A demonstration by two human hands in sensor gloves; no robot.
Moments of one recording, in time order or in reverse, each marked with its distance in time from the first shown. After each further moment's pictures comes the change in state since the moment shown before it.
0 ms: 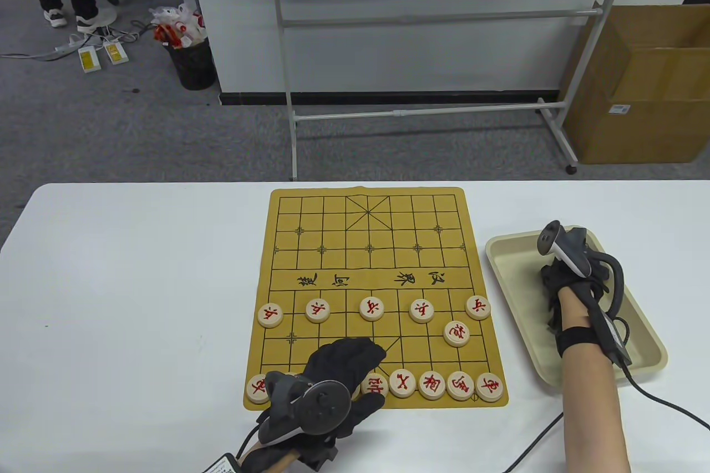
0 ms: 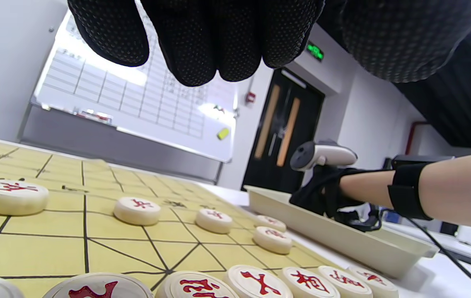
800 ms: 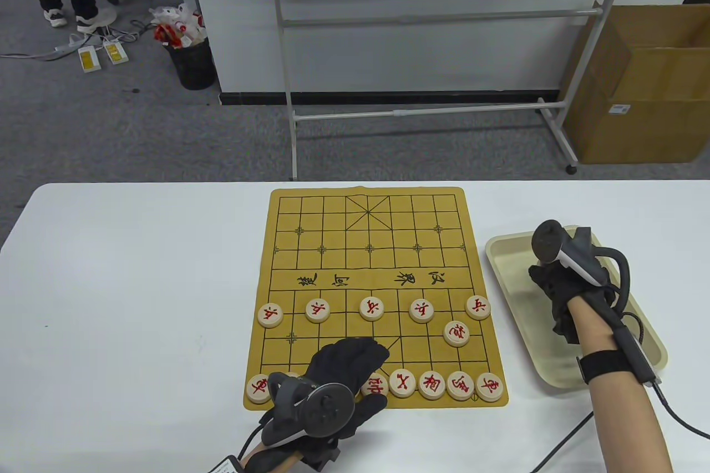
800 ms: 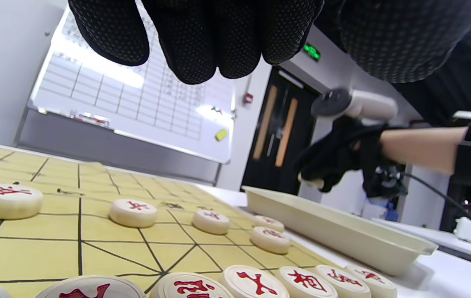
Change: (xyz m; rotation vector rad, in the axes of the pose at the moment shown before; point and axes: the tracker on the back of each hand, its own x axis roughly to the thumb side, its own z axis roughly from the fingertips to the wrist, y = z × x) left_hand 0.007 -0.002 0.000 0.011 -0.018 -0.018; right_hand 0.006 -0.082 0.108 -0.131 -0.399 -0.097
